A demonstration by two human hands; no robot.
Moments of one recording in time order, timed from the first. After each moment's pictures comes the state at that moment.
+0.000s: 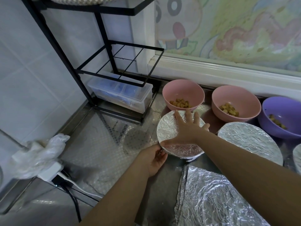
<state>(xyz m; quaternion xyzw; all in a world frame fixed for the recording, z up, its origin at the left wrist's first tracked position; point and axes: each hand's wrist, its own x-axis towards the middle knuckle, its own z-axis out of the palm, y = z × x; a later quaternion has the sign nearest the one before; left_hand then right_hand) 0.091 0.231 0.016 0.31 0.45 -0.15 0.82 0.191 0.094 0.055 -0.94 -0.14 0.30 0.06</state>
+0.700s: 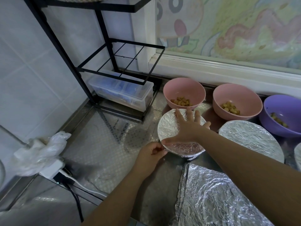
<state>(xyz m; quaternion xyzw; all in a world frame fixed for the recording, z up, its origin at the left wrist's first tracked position) 0.066 0.250 -0.008 0.80 0.13 -0.07 0.59 0.190 0.093 0.055 -0.94 -0.15 0.30 0.05</state>
